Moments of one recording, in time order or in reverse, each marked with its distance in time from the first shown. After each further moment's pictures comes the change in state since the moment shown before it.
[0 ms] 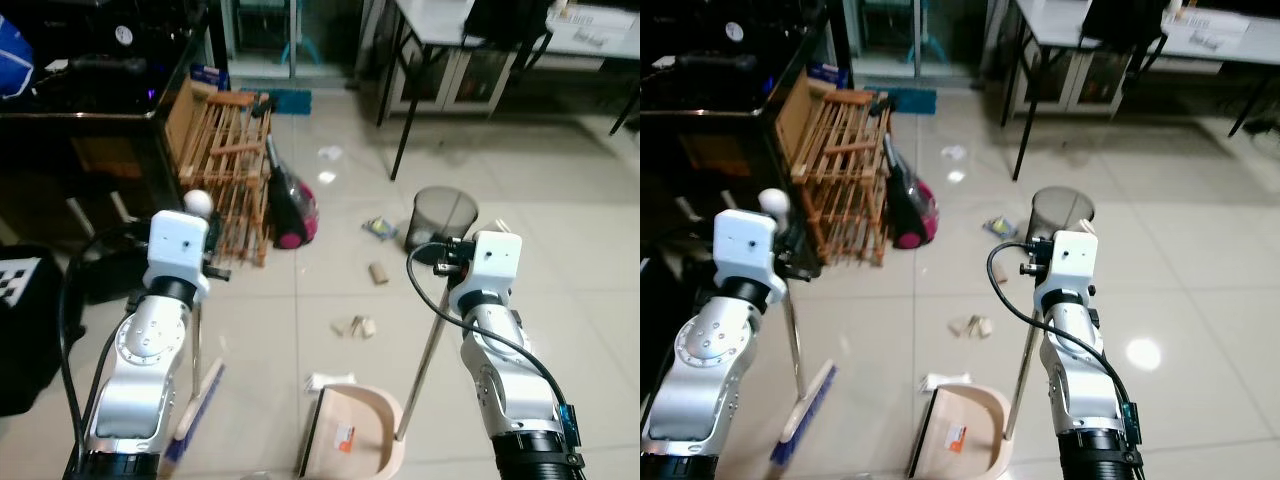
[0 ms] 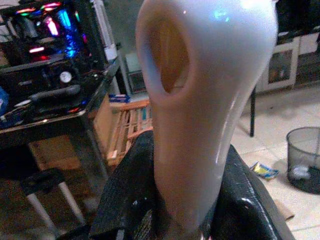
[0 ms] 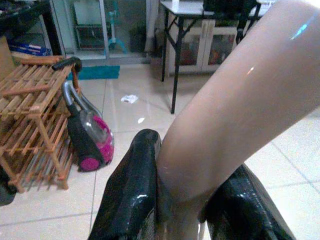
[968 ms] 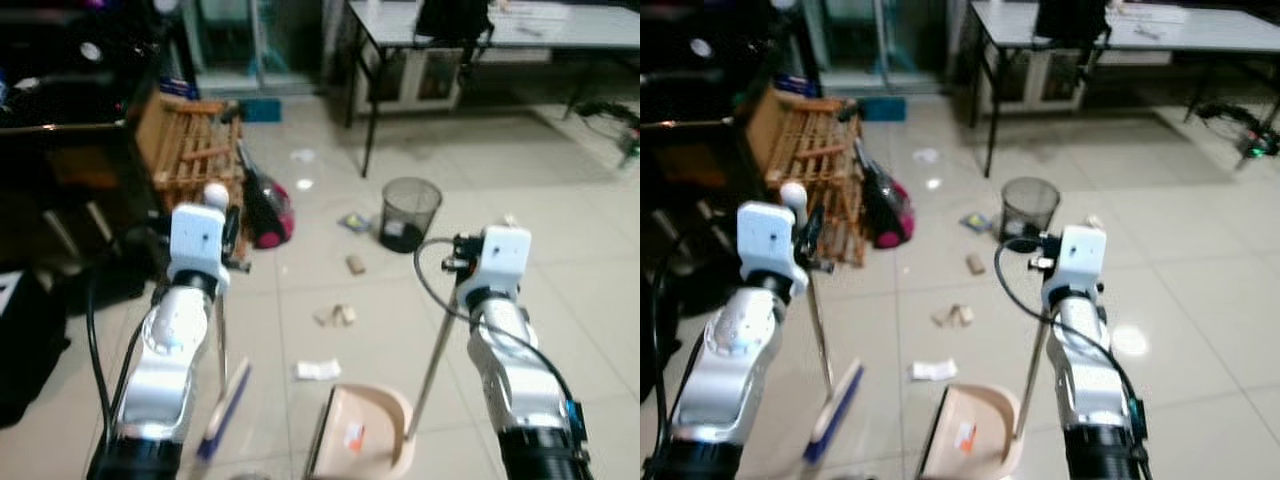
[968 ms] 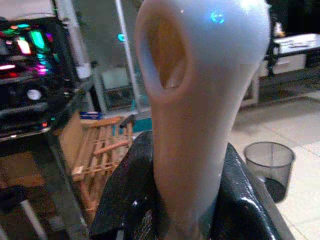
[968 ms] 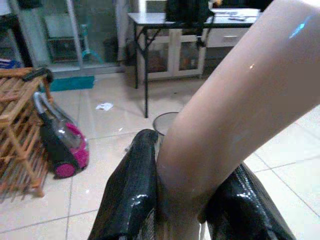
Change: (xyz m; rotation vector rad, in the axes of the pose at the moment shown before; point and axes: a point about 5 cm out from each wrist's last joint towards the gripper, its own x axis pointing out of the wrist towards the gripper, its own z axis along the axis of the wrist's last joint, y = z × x) left arm 0.010 -0.017 0.002 -0.050 -0.028 -0.011; right arm 0.004 -0.008 0.005 -0.010 -0.008 -0.023
